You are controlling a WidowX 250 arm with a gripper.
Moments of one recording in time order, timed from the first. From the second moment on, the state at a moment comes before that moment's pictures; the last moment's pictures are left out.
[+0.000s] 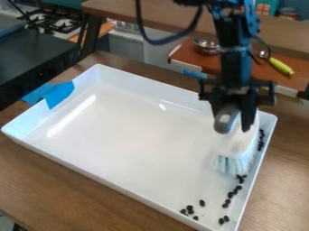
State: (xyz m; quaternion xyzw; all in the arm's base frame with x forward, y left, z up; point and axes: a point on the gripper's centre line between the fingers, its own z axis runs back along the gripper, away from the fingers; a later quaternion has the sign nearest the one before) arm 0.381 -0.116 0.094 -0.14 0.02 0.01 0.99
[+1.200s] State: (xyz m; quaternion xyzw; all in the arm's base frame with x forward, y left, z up) arm 0.313 0.139 0.124 -0.11 -0.04 0.04 0.99
